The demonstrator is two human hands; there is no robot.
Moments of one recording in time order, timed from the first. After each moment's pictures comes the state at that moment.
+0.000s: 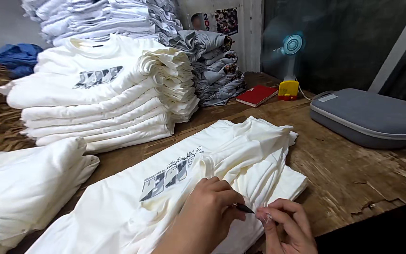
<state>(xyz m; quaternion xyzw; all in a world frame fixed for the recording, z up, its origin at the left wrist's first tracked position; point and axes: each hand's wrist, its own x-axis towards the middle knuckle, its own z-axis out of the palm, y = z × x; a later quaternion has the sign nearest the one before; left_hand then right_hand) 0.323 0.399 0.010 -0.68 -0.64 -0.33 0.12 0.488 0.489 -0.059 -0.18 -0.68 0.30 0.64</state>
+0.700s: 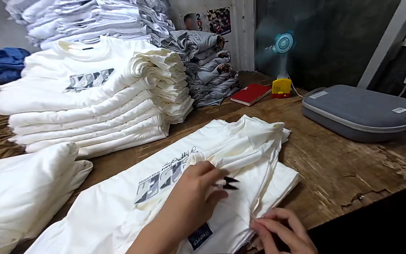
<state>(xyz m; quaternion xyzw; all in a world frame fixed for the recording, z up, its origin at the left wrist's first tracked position) 0.296 0.407 0.019 -0.68 -0.66 -0.30 0.12 0.516 0.477 -0.065 -0.27 -0.73 0.30 0.56</state>
